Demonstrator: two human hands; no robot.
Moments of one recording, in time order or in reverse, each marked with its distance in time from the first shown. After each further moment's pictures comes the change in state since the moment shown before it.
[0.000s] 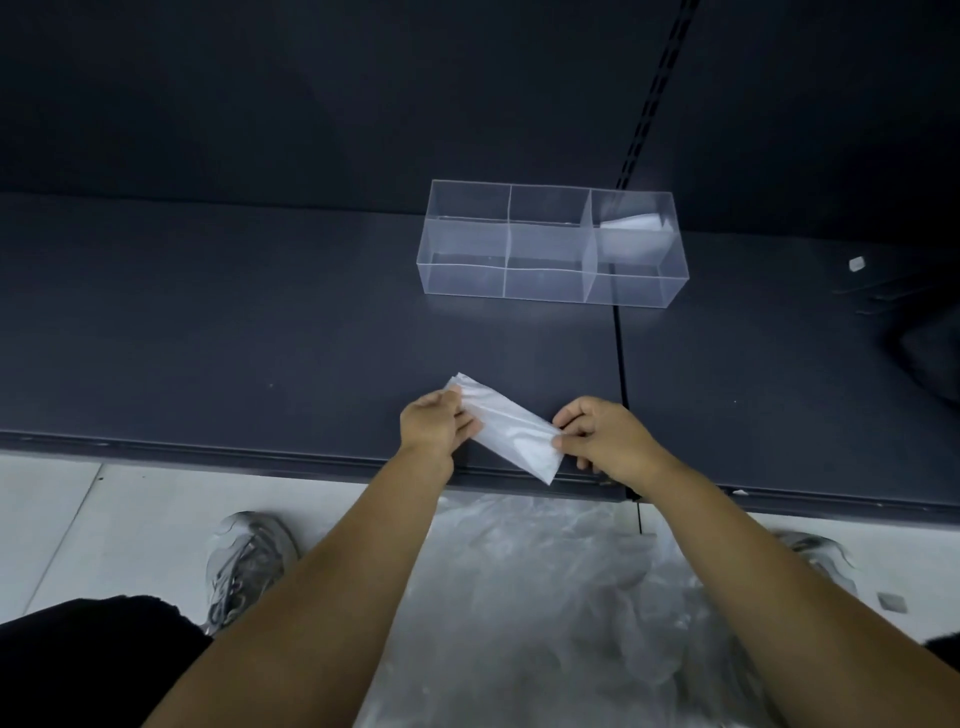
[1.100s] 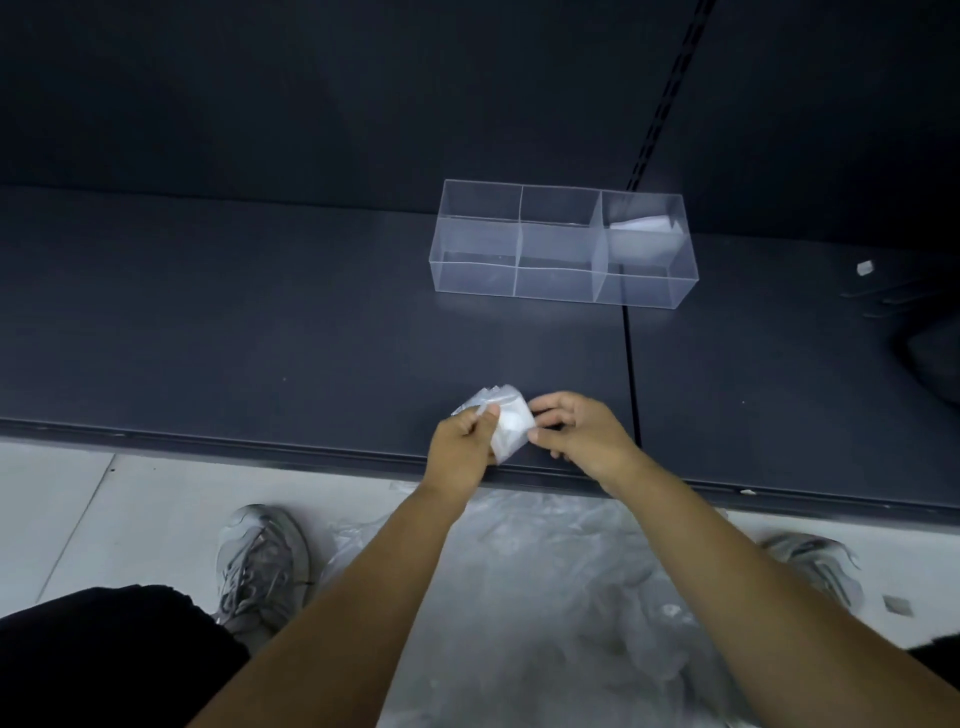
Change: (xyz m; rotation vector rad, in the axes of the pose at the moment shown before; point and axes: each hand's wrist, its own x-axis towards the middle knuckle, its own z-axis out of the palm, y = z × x) left_hand -0.026 -0.028 -0.014 0.438 -0.255 0.318; right_hand -0.007 -0.024 0.029 0.172 0.002 -0.062
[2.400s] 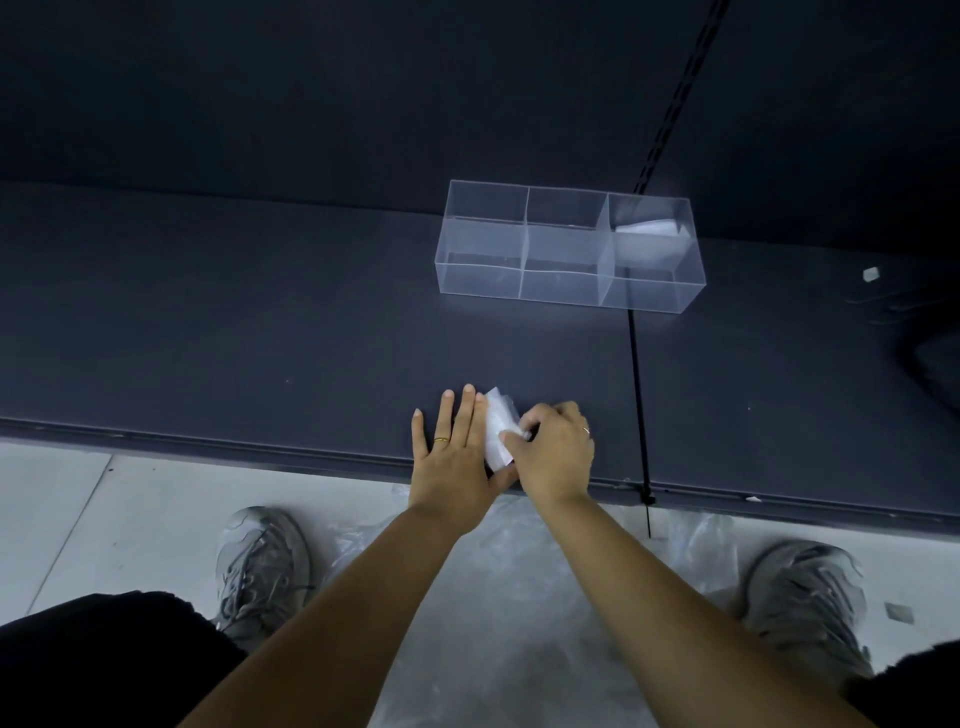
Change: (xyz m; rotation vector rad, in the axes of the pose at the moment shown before) left_hand 0.005 -0.033 -0.022 1.442 -0.036 0.358; right_hand 0.007 0.002 0.065 -0.455 0.462 -0.003
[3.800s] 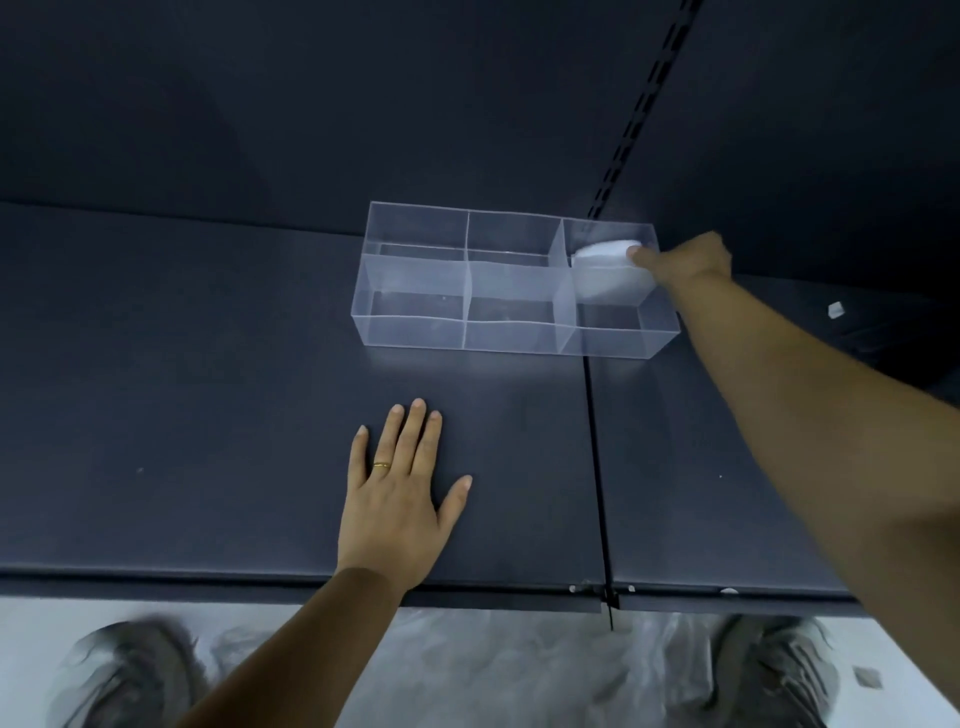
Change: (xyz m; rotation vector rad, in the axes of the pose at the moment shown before) left_hand 0.067 0.010 -0.002 -0.013 0.231 0.064; right_hand 0.298 0.025 -0.167 0.056 0.164 0.345
